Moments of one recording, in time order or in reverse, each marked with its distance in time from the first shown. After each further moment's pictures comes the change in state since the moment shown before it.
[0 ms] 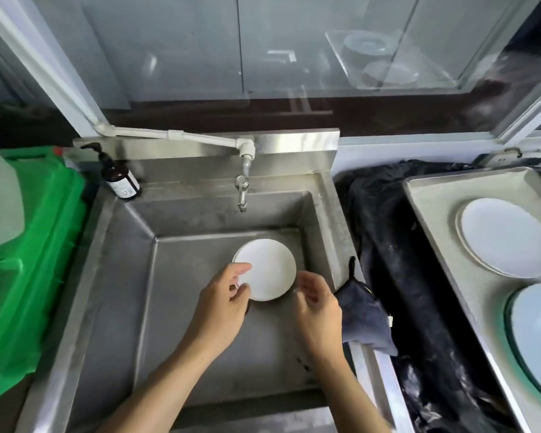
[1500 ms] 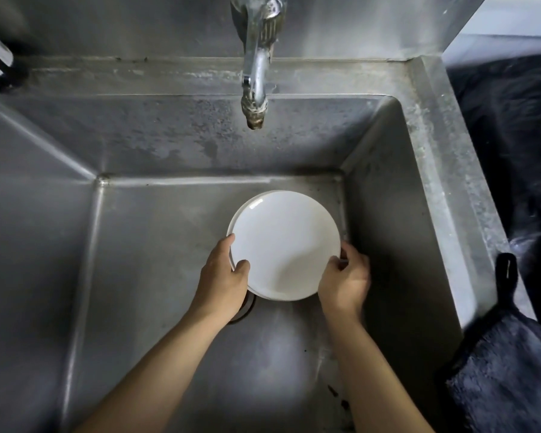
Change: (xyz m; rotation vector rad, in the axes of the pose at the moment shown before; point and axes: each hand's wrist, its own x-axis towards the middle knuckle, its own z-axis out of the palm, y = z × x) left_hand 0.176 -0.221 0.086 0.081 -0.021 -0.431; right_hand 0.198 0.205 0.146 -0.147 0.242 0.238
